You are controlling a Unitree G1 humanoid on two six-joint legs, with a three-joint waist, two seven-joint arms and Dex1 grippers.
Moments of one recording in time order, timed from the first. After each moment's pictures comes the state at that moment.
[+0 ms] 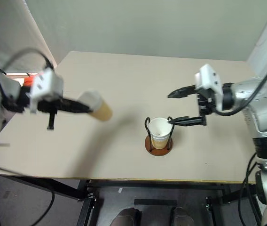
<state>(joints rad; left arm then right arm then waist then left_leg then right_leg) -0.92 1.08 -0.03 0.07 -0.35 0.38 -1.51 -0.86 -0.84 0.09 0.04 0.49 0.41 1.42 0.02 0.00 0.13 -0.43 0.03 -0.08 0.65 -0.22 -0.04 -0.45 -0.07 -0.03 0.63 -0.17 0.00</state>
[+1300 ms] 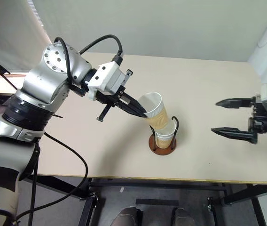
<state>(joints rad) -1.28 0.77 -0.52 0.24 -0.47 0.16 -1.57 -0.34 -1.08 -0.39 -0.18 0.67 0.52 1.38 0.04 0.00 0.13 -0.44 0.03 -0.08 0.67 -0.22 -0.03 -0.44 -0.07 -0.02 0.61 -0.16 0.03</state>
